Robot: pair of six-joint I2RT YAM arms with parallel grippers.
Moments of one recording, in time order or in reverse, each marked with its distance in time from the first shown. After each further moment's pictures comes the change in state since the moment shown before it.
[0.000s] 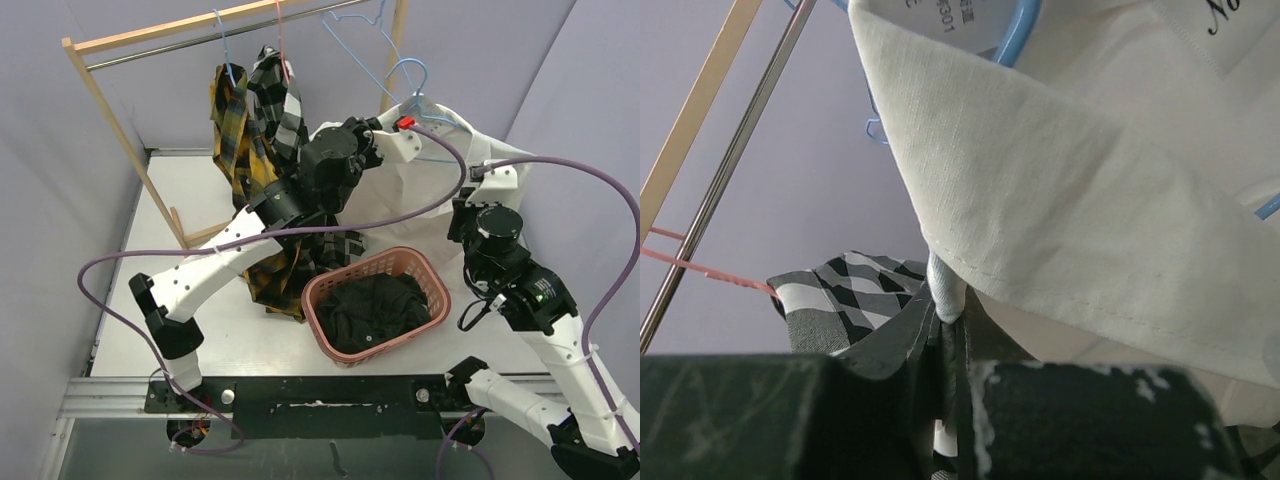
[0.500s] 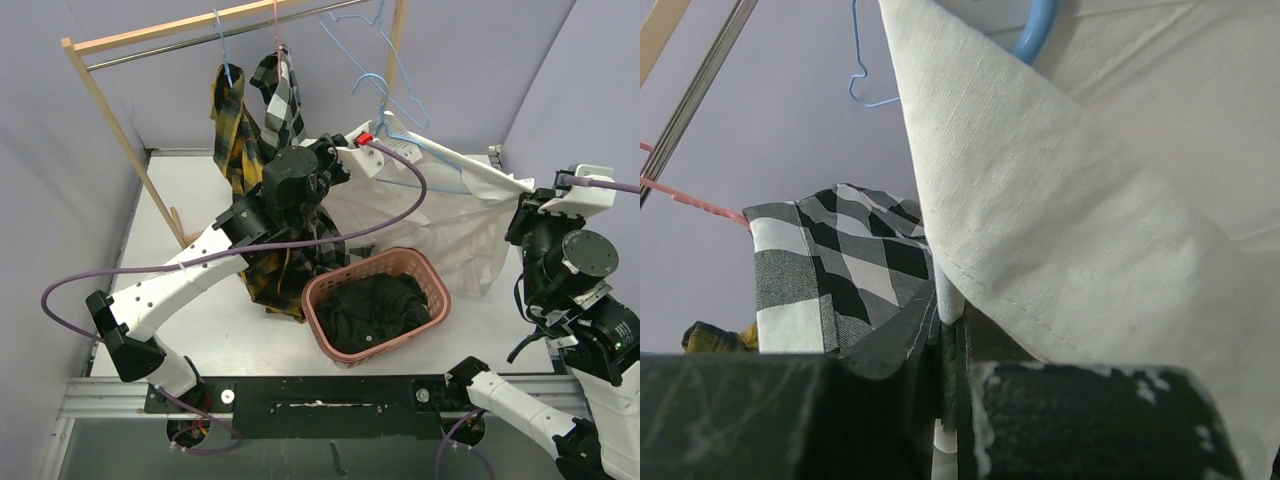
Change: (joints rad) left arm 0.062 -0.251 -0.366 0.098 0.070 -0.080; right arm 0.010 -0.085 0.233 -0.097 0.218 -0.107
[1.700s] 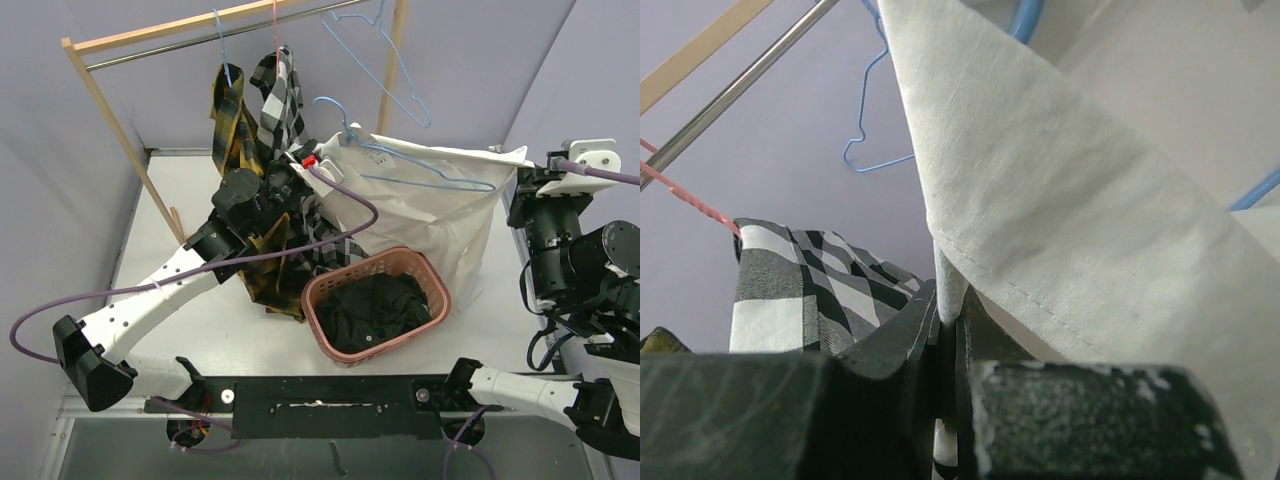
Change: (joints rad) left arm 0.143 -0.233 -0.439 0.414 0.367 -0.048; right arm 0.343 0.109 0.235 0.123 0.179 -0.348
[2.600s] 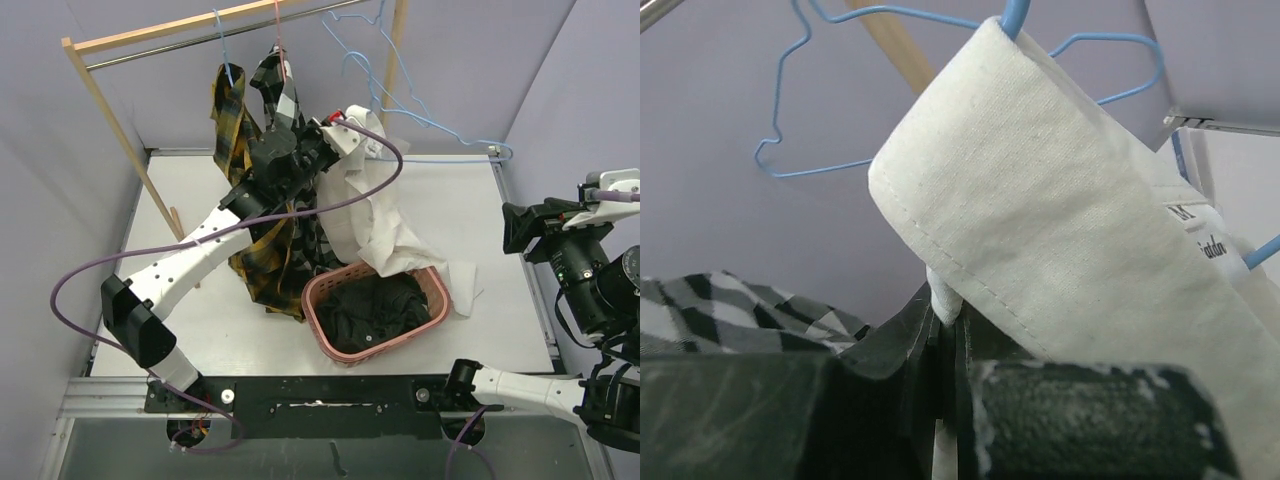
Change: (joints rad) left arm 0.064 0.286 0.315 -0.102 0.094 -0.182; right arm 0.157 -0.061 0.086 -0.419 0.018 0.312
